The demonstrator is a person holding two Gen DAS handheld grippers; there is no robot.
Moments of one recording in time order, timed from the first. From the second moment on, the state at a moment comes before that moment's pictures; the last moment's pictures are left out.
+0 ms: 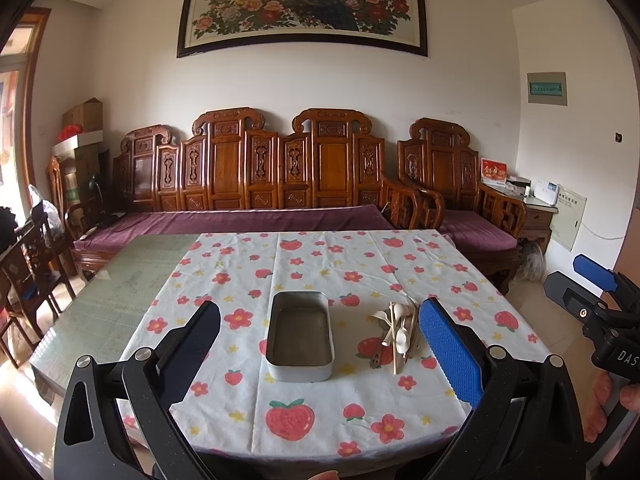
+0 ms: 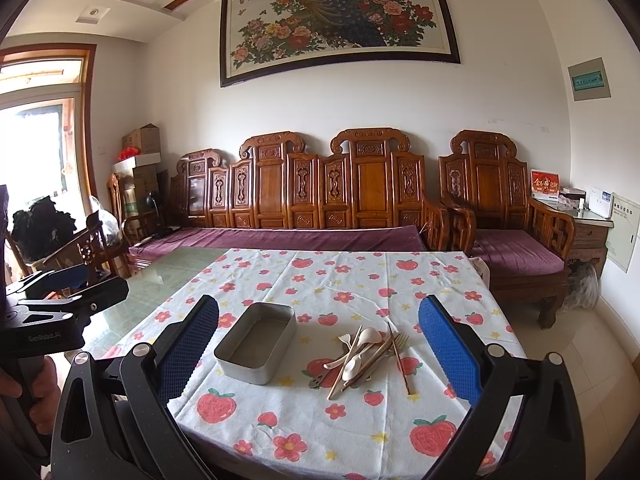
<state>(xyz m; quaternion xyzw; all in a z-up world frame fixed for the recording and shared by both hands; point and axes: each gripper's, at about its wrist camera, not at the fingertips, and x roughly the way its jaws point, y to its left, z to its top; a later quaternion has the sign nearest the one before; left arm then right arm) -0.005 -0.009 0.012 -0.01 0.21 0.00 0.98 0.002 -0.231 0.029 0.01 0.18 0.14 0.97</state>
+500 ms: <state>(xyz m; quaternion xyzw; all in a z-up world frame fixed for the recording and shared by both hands) 0.001 -0.005 0.002 -0.01 0.23 0.00 0.97 0.004 -0.229 0.029 0.01 0.19 0.14 0.97</state>
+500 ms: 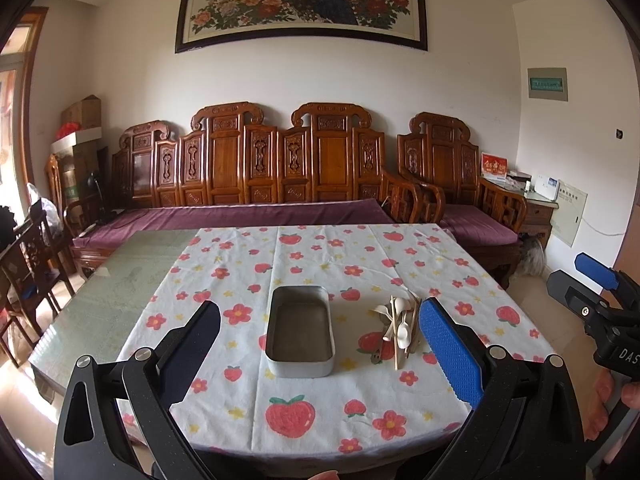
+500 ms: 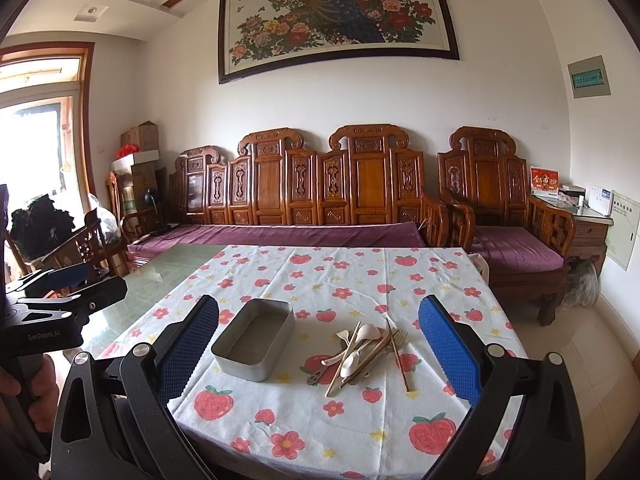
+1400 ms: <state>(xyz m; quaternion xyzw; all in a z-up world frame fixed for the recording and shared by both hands) 0.106 -0.032 -0.095 0.03 0.35 -0.08 0.93 0.126 -0.276 -0.066 0.00 0.30 0.16 0.94</state>
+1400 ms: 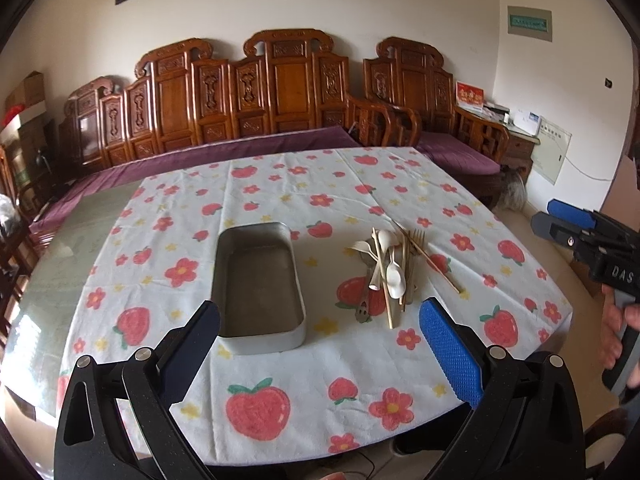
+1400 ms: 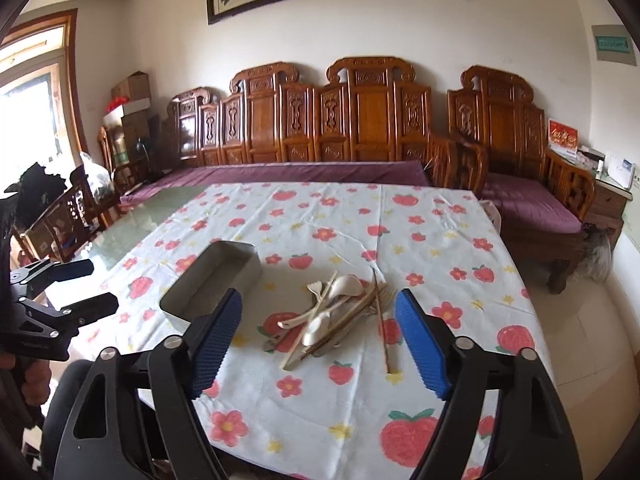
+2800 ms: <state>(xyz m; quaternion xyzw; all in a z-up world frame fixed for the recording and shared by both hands) 0.232 -0.148 -0.266 0.05 0.51 -0.15 0.85 0.219 -0.330 -0.217 0.01 0.45 0.14 0.88</state>
